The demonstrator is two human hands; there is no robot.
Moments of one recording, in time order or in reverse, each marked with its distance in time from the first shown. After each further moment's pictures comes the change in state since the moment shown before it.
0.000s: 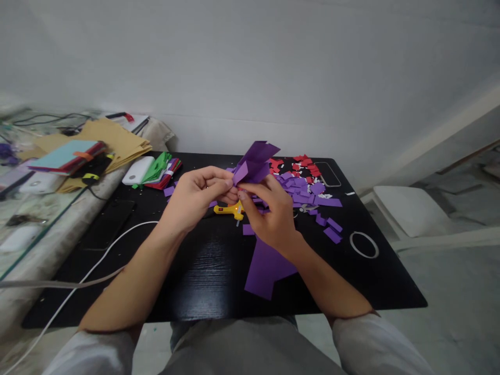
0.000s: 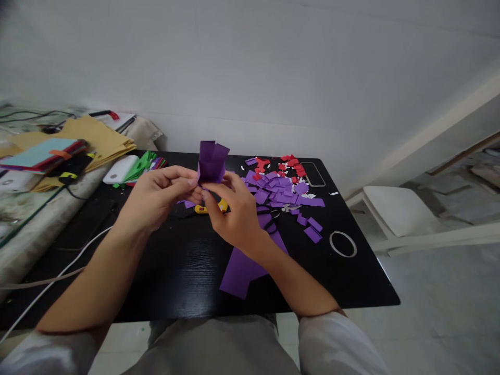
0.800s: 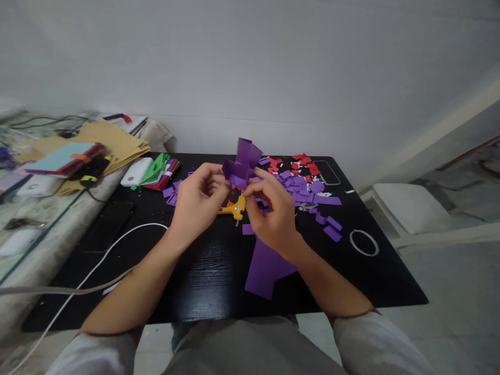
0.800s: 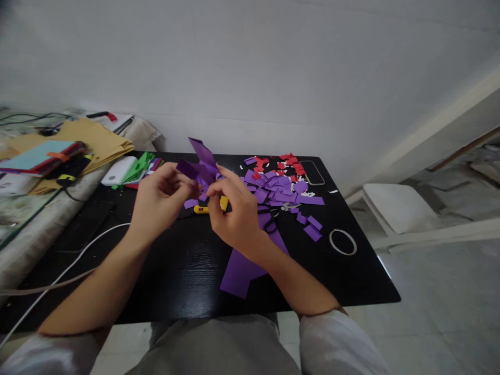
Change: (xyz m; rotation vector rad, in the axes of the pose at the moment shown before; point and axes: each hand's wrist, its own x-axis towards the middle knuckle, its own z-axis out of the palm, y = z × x) left_hand -0.003 -0.012 0.012 0.336 0.144 0.252; right_hand -0.003 -0.002 0.001 0.209 0.041 0.112
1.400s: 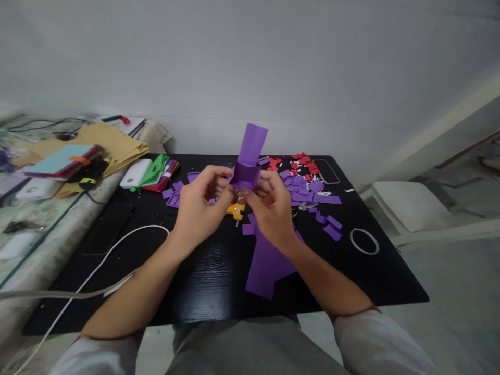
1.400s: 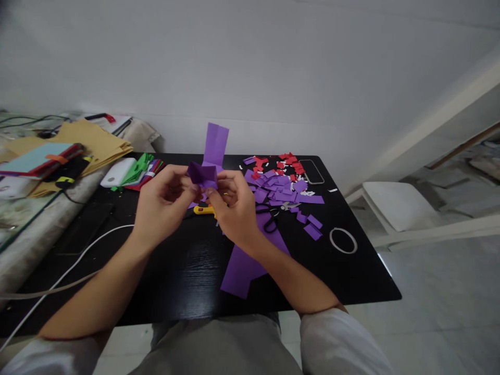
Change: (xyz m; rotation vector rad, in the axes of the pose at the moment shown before) left_hand -0.009 0.003 0.004 0.053 -0.027 0.086; right_hand 0.005 -0.003 0.009 0.510 0.037 0.492
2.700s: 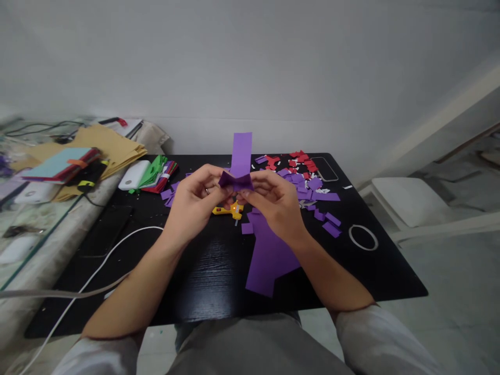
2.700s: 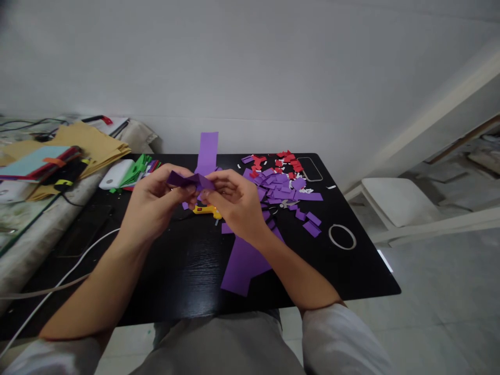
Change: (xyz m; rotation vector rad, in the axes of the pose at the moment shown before) left_hand 0.008 -0.006 -0.008 -0.406 -0.125 -0.098; right_hand 0.004 -0.020 -0.014 0.064 -0.134 0.039
